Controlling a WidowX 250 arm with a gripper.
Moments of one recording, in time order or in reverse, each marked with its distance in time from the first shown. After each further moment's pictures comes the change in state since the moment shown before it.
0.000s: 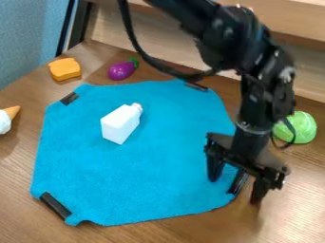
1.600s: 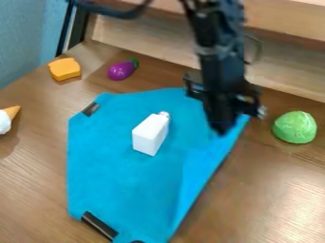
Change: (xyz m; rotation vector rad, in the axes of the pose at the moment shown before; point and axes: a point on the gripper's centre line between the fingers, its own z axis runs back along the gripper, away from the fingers) arm 0.015 0.052 0.079 -0.208 -0.130 -0.079
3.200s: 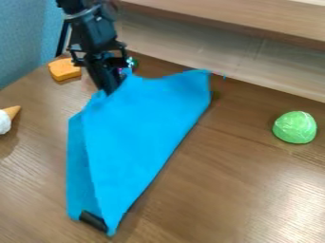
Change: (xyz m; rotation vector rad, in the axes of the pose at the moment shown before) arm -0.038 0.159 0.039 -0.005 0.002 0.229
